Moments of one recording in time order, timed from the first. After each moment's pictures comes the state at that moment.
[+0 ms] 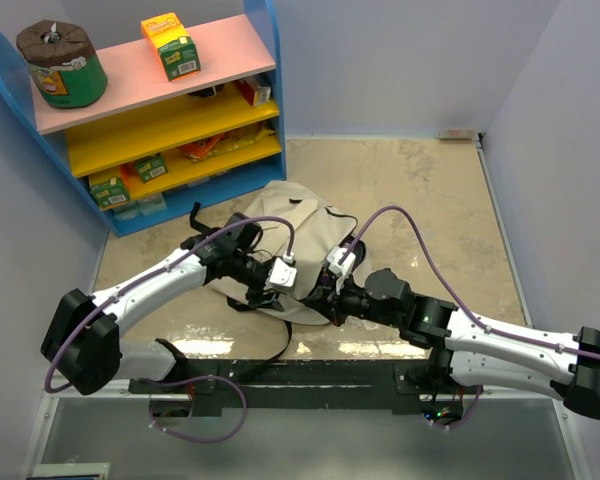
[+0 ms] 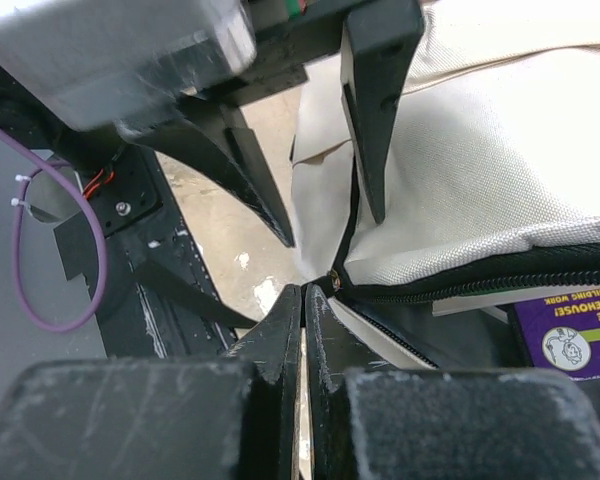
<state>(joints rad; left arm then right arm) -0.64 1.31 0.86 -0.61 0.85 0.95 1.13 0.89 0.55 0.03 -0.01 0.25</state>
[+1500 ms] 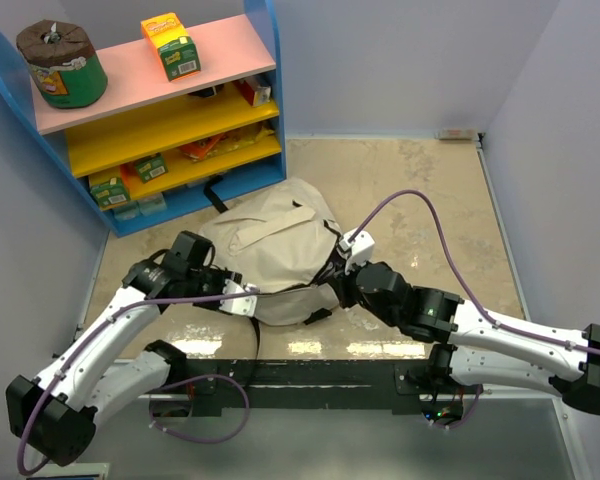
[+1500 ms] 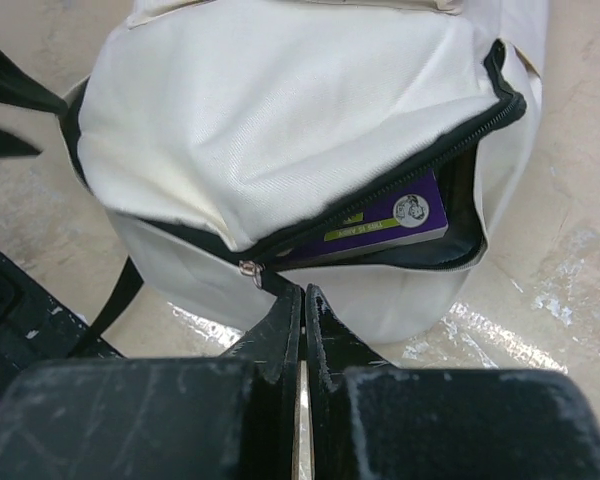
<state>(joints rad) -0.47 0.89 0.74 -0.91 0.40 1.30 1.15 0.91 0.72 -0.29 0.45 0.40</state>
